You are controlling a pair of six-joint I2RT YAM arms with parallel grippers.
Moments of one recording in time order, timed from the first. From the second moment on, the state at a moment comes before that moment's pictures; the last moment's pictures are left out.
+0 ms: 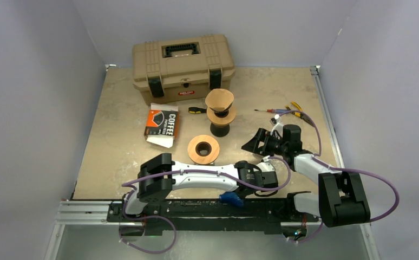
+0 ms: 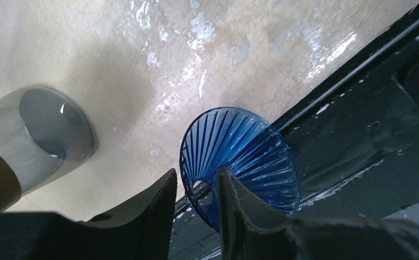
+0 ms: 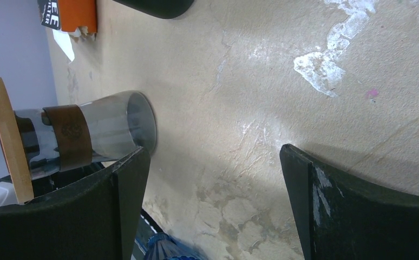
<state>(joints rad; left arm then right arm) -1.46 2.04 1.69 -1.00 -0.38 -0.55 0.11 1.24 0.38 0.18 -0.62 0.55</state>
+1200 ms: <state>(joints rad) -1.47 1.94 1.55 -1.01 -0.53 -0.57 0.10 1.20 0.38 0.16 -0.62 0.52</state>
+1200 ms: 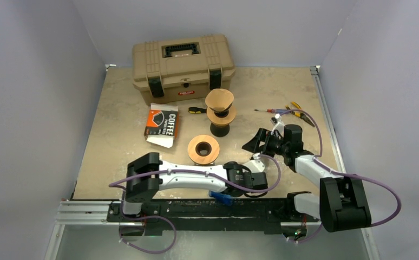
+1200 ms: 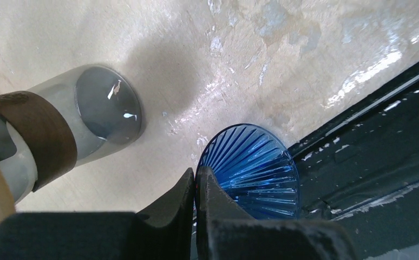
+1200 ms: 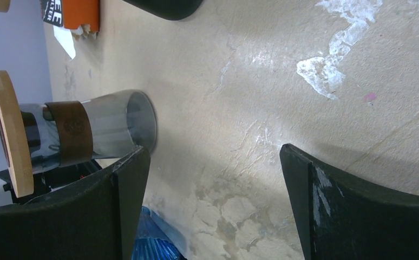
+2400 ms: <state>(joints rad) -1.07 1.20 1.00 -0.22 -0.13 -0.66 0.10 1.07 0.40 0.07 -0.62 0.47</state>
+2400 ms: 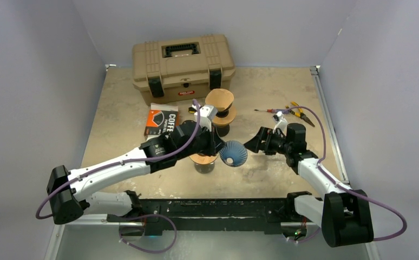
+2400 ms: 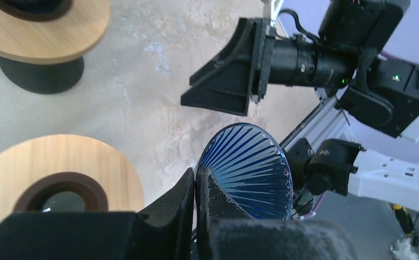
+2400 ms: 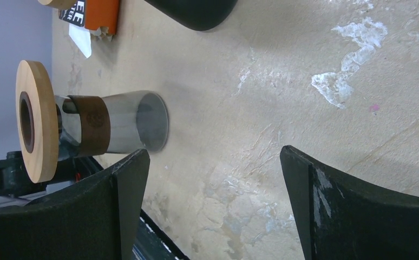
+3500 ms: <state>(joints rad) -0.70 0.91 0.97 -0.38 -0.05 -0.62 0.10 1.07 0.42 0.05 -0.61 0.46</state>
